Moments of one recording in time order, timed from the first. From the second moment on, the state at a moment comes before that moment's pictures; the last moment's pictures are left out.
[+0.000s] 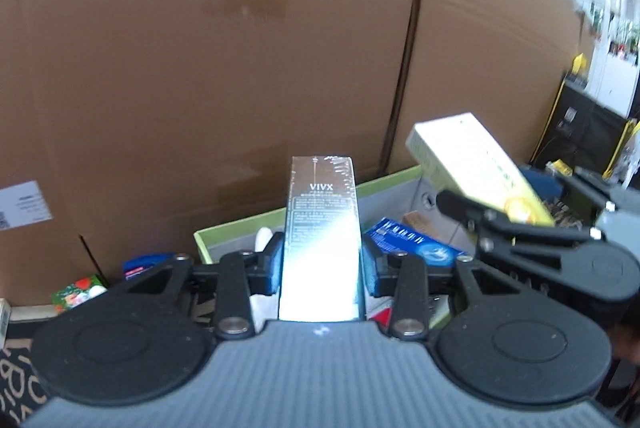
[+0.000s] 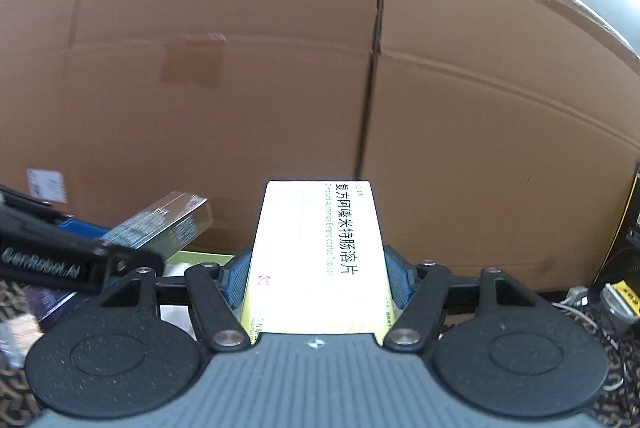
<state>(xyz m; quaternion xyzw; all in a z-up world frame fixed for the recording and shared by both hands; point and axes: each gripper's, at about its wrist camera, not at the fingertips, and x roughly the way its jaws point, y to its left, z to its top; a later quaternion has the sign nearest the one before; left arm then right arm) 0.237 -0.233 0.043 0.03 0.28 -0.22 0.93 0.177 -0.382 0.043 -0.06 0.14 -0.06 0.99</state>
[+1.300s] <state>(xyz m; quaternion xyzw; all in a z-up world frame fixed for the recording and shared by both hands) 0.149 -0.149 0.058 0.02 0.26 -0.16 0.95 0.099 -0.327 0.040 0.03 0.09 -0.02 1.00</state>
